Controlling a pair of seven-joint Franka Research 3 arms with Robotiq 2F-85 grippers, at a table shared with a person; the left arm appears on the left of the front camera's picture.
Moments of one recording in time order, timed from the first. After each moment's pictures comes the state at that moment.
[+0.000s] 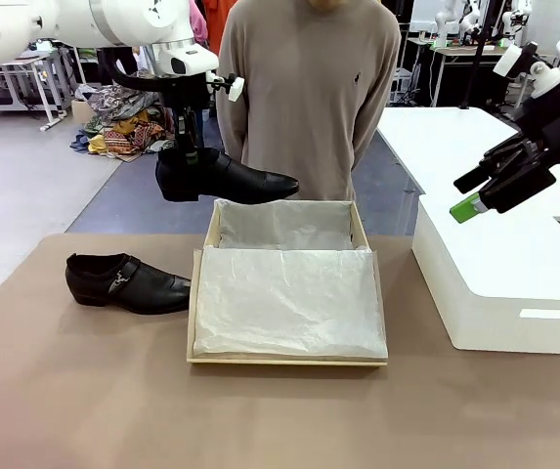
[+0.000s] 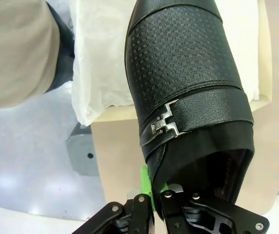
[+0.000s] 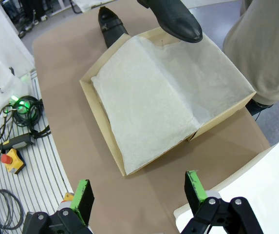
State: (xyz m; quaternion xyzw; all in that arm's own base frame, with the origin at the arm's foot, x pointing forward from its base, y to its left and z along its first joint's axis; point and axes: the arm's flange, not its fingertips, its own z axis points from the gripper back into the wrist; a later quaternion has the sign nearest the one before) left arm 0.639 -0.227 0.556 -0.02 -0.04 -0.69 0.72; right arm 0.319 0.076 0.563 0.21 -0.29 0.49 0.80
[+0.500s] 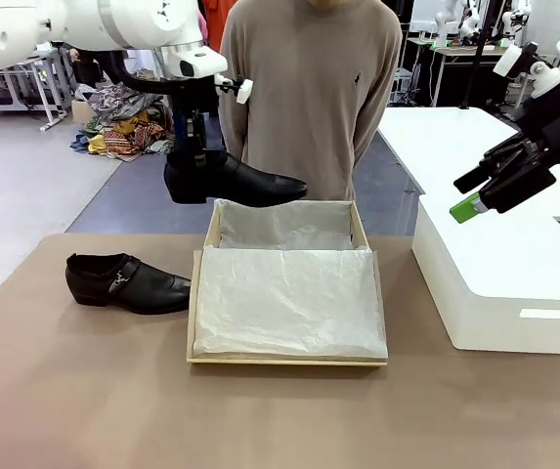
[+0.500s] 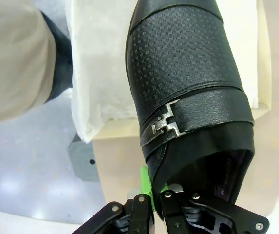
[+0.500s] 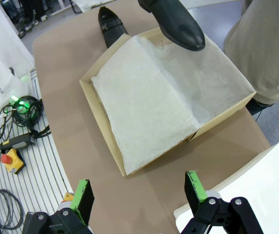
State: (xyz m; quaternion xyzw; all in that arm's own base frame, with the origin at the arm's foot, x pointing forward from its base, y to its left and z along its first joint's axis) left arm 0.633 -0.257 0.552 -0.03 -0.04 -0.70 0.71; right arm 0.319 0.076 0.563 0.21 -0.29 0.49 0.80
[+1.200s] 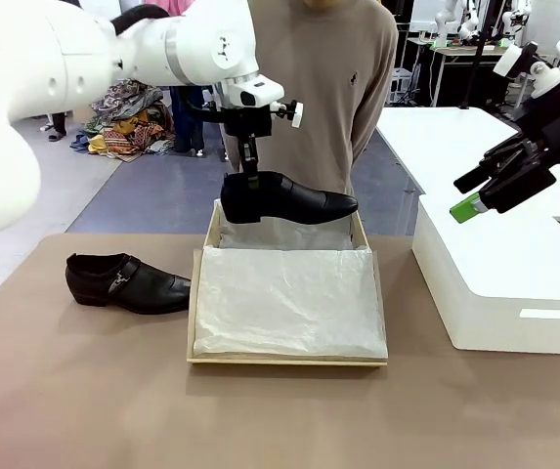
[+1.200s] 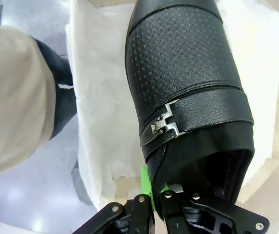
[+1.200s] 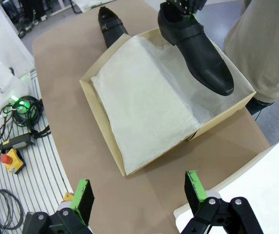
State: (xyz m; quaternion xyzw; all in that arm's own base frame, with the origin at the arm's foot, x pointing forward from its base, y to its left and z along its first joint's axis) left arm 0.650 -0.342 0.497 -0.04 -0.06 -0.70 0.72; right arm 0.319 0.076 0.563 0.21 -0.29 0.49 0.80
